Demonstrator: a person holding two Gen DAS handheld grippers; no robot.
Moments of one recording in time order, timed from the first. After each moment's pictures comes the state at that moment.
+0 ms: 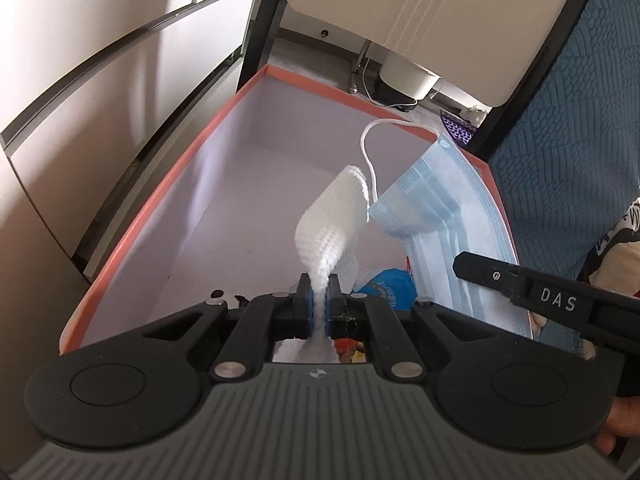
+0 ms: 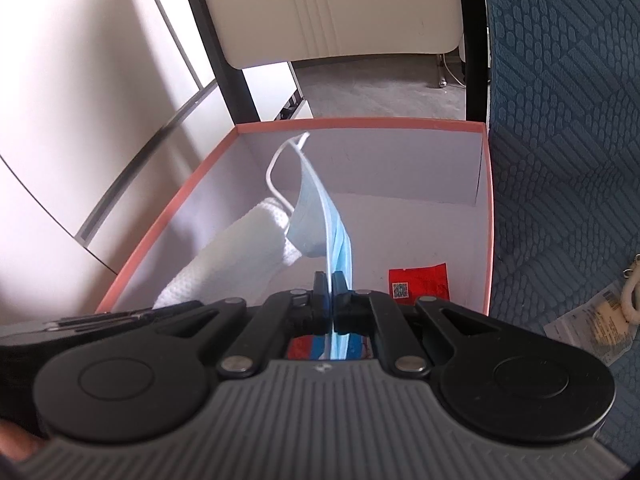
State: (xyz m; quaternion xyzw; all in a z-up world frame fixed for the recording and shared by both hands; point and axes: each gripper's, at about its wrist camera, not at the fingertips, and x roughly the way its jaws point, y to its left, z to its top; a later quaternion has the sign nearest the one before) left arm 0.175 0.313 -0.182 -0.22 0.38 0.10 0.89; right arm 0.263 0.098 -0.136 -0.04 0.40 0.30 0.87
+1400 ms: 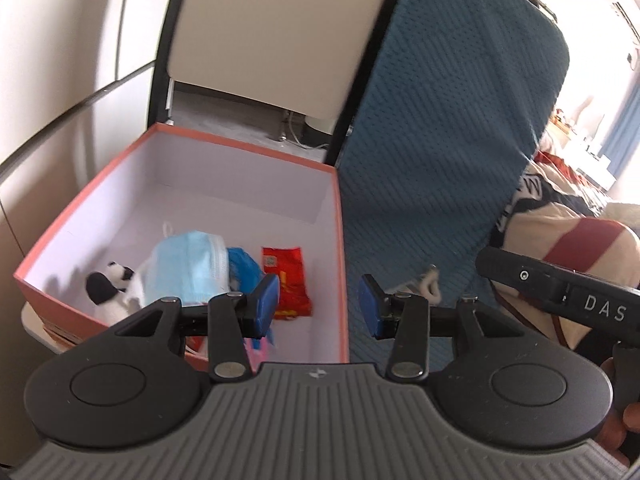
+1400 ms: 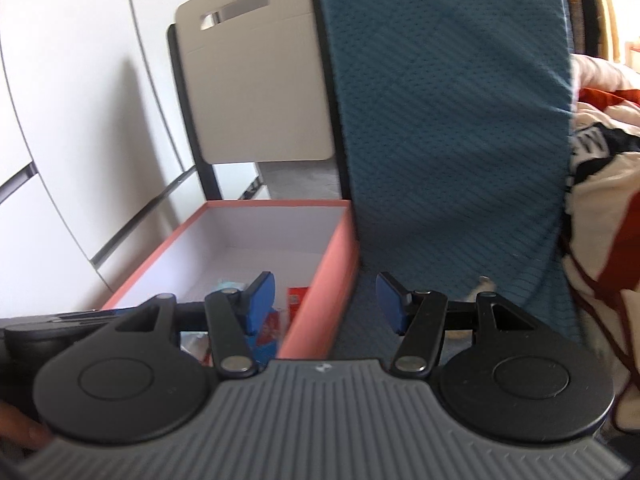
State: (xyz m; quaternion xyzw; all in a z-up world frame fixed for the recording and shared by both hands) left arm 0.101 0.152 -0.113 -0.17 0.30 0.04 0.94; right arm 0.169 -0.069 -0.049 -0.02 0.27 0.26 0.93
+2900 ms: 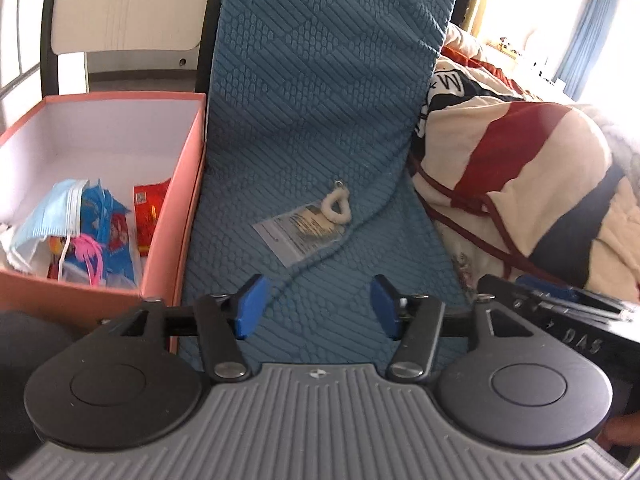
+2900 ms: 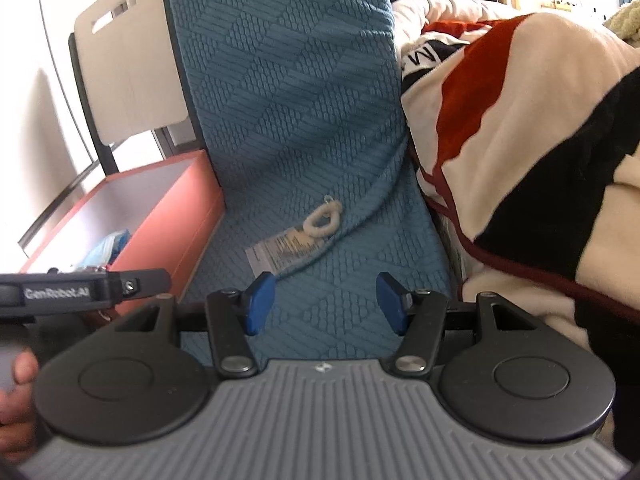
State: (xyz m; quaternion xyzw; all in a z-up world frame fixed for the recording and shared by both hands) left arm 0.118 0.009 -0.163 -0.10 0.34 -0.05 0.93; right arm 0.136 -0.235 -0.115 0.01 0.29 0.15 0.94
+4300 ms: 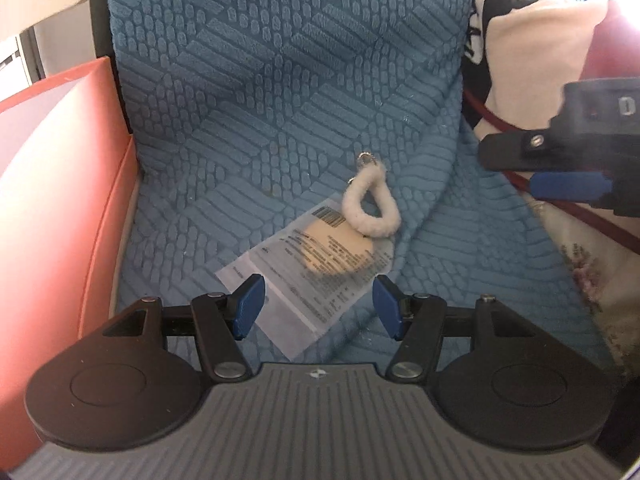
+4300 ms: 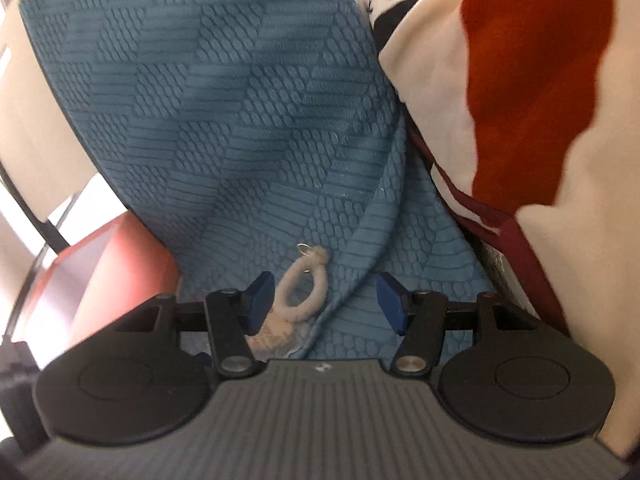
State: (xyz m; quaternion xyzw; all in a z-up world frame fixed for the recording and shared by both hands) left arm 0.306 -0.018 -0.278 -0.01 0.40 -0.05 0.92; right arm 0.325 -0.225 -0.158 0.12 0.34 0.13 0.92
